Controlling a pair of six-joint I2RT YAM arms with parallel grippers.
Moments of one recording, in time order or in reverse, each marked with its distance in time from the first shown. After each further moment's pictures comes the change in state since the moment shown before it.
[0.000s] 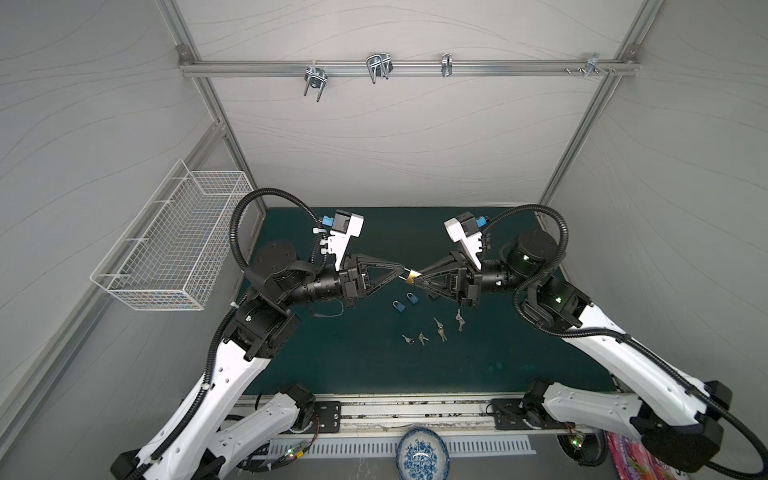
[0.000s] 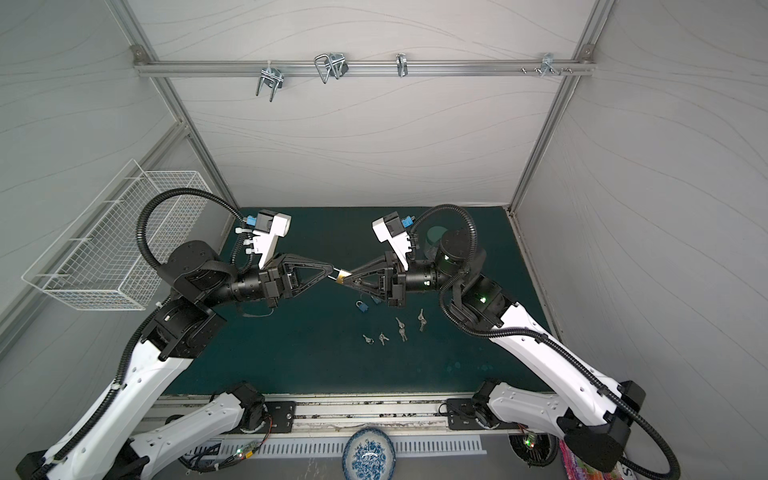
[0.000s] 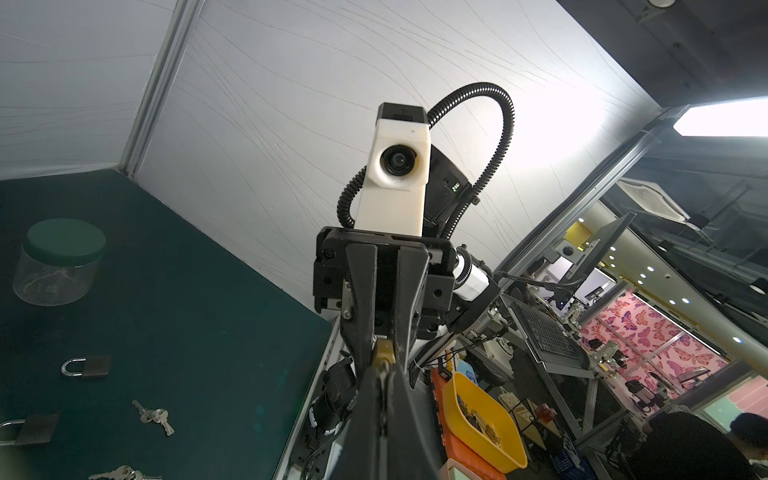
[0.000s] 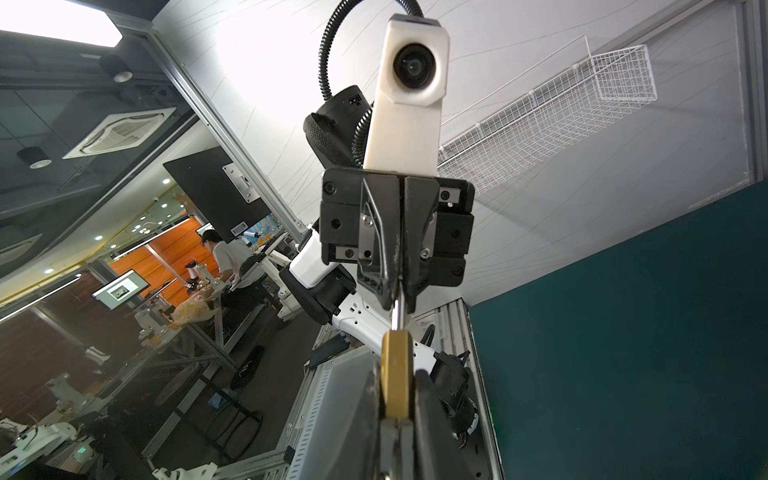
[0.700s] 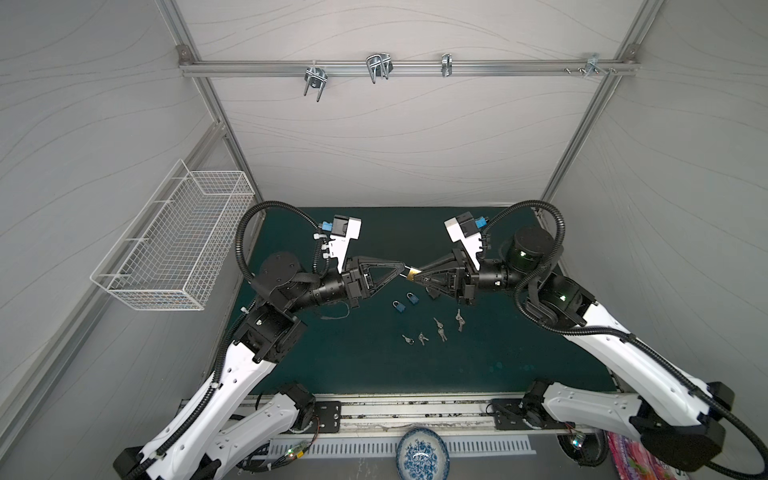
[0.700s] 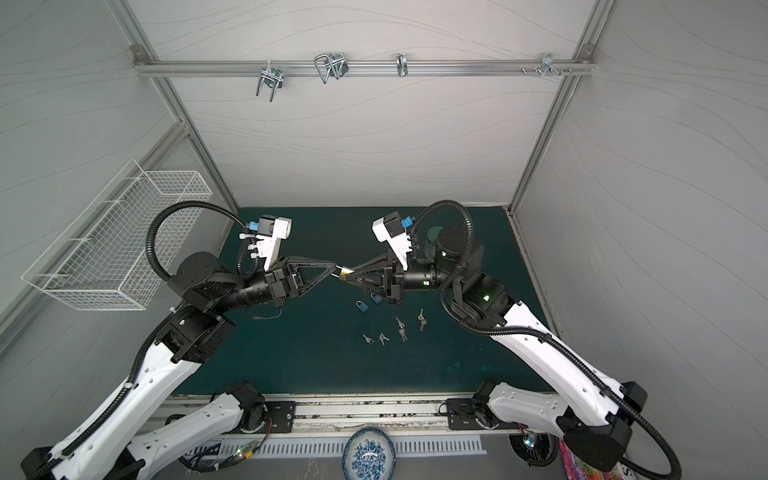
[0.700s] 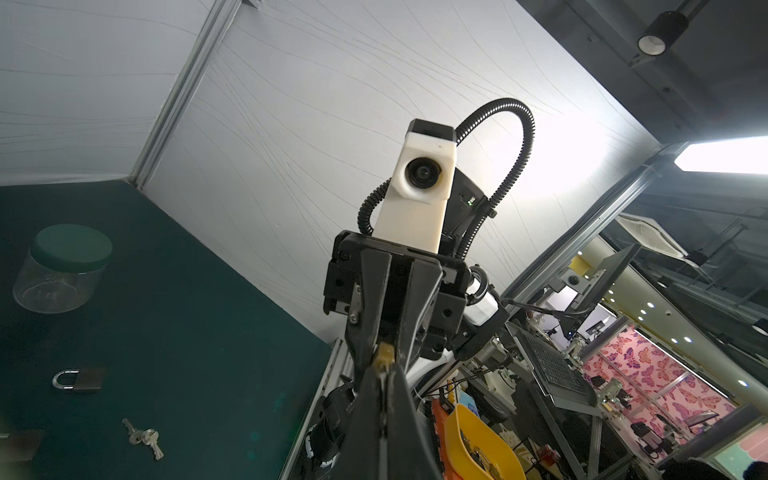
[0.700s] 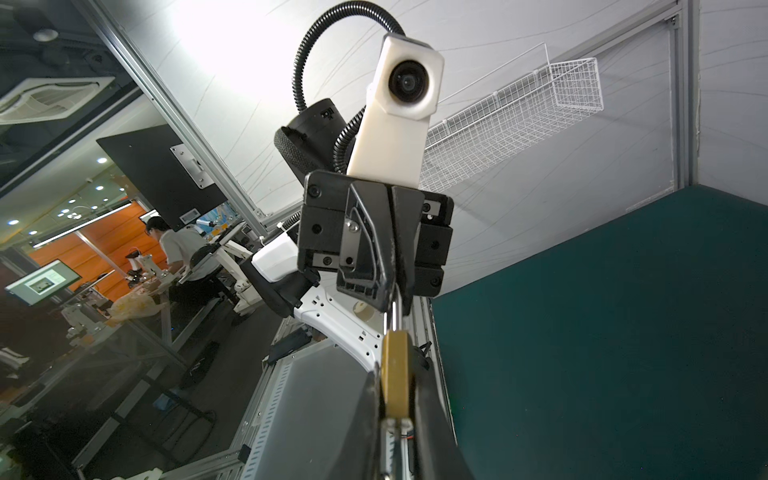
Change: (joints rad) left arm -0.036 -0.033 -0.136 0.186 -0.091 -0.088; right arm -0.008 0.017 0.035 -0.091 0.061 -0.106
